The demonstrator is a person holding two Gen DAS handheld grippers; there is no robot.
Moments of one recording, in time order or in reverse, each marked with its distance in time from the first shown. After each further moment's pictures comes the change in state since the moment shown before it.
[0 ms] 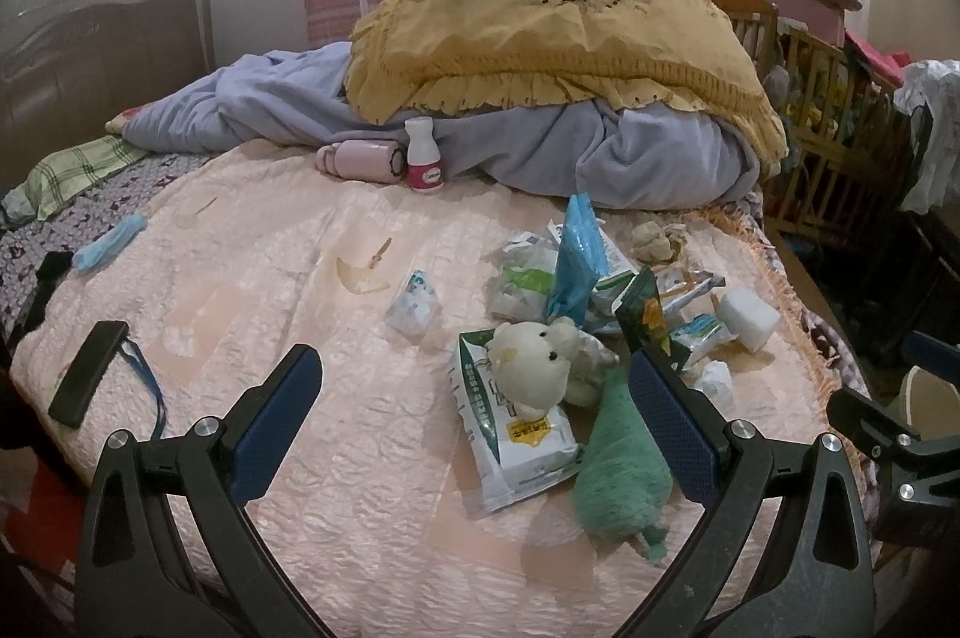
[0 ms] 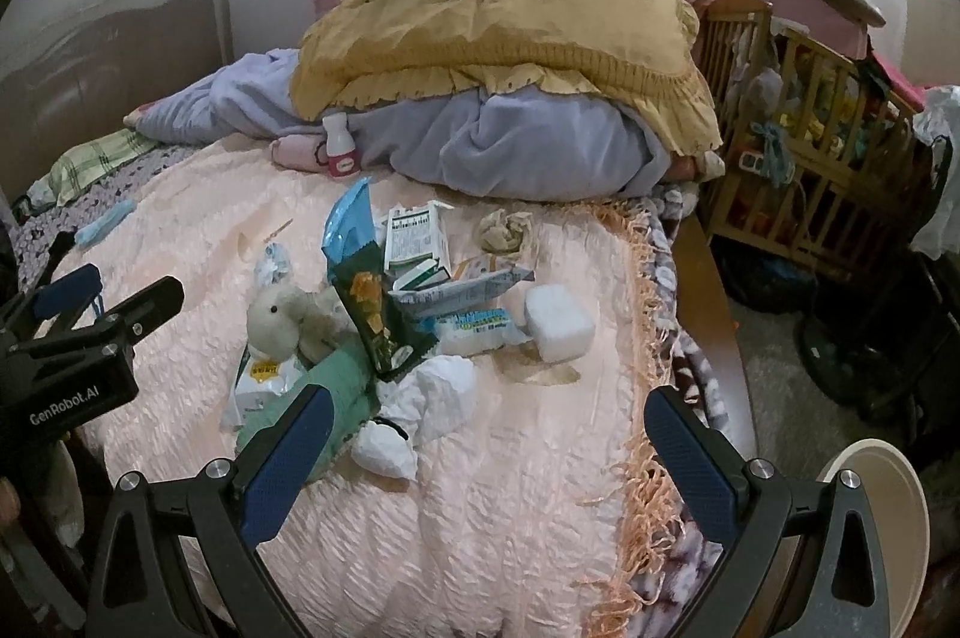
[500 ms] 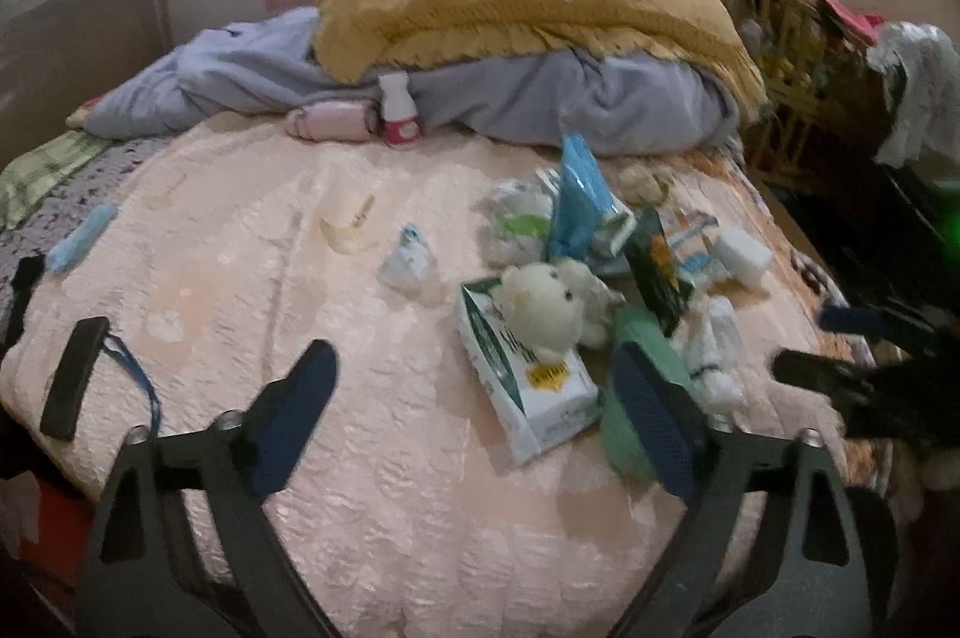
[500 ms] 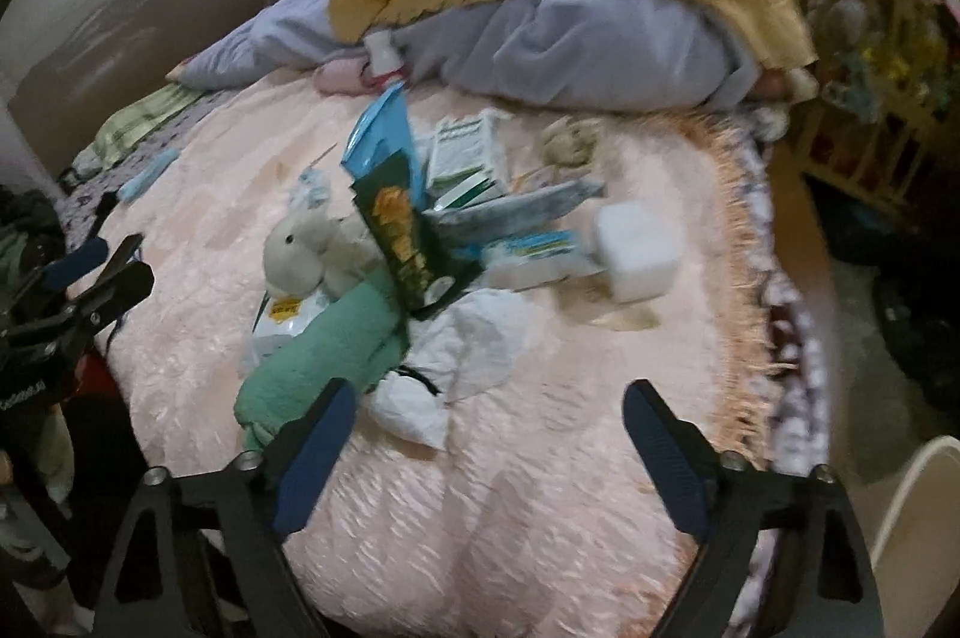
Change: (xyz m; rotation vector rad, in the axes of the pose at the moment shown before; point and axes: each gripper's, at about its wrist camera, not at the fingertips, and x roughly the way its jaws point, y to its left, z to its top) left arm 0.009 0.020 -0.012 0.081 0.121 -0.107; right arm 0.066 -0.007 -0.004 -0.011 0.219 0.231
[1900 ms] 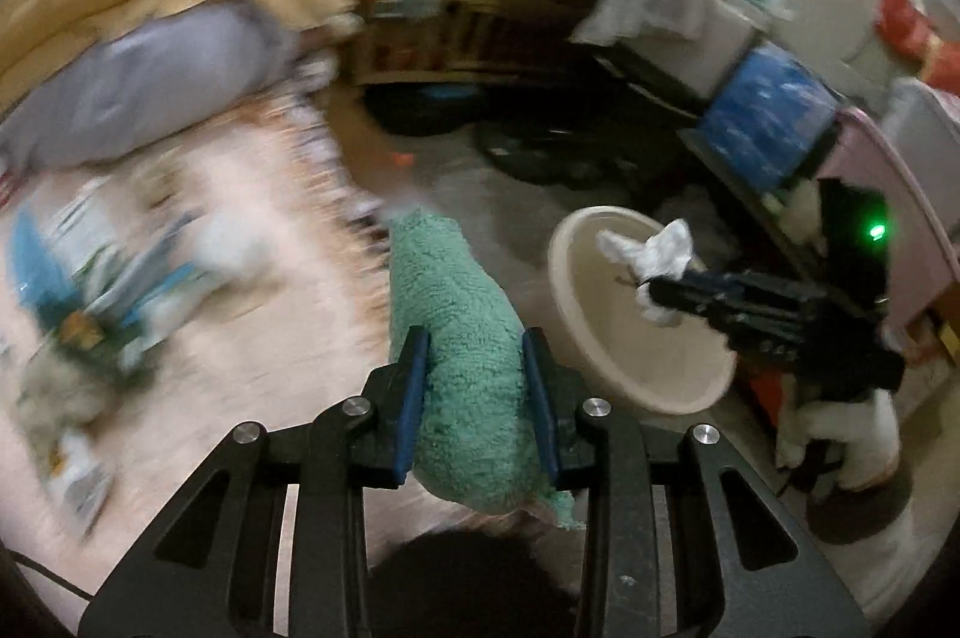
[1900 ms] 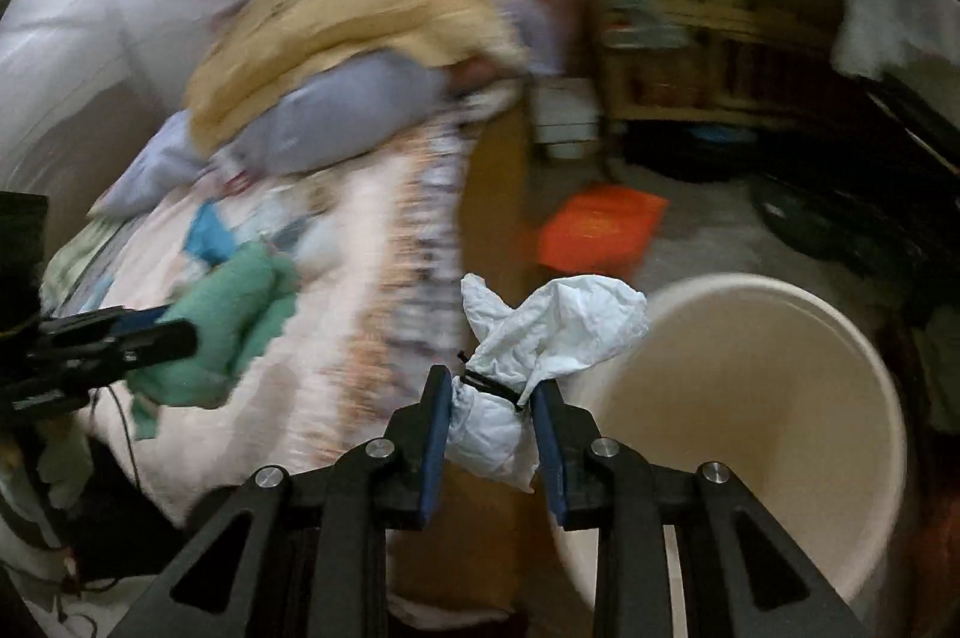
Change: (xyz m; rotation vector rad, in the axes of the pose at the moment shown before) left arm -0.005 -0.260 0.034 0.294 0.210 -0.677; right arm -0.169 -0.194 -0.125 0.371 -0.154 -0.196
